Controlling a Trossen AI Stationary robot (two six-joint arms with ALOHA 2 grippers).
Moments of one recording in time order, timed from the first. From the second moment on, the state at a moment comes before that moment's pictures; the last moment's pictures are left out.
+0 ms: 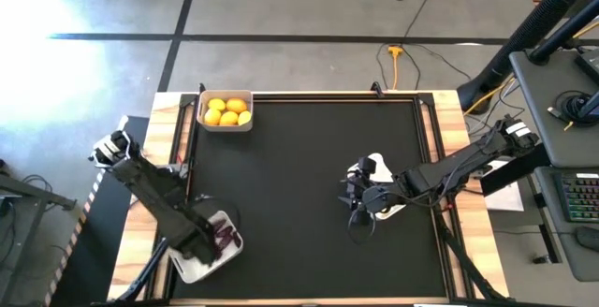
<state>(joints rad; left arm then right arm) -0.82 1.53 1.06 -1.51 -0.03 -1.44 0.37 1.35 0.89 -0.37 0.49 0.28</state>
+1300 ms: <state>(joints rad) -0.63 1.45 1.09 -1.00 -0.32 -0.69 0.28 1.44 0.84 -0.50 0.47 0.77</state>
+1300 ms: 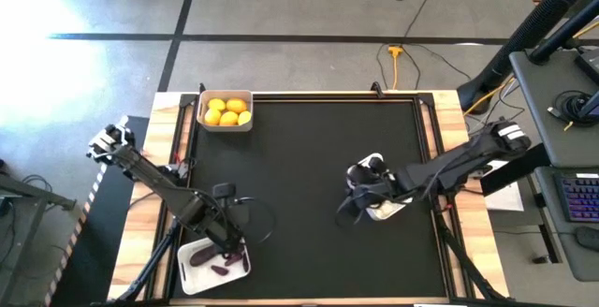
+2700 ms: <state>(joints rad) -0.07 0.70 0.56 -0.21 -0.27 0.04 0.08 1.20 0.72 -0.19 0.50 0.04</state>
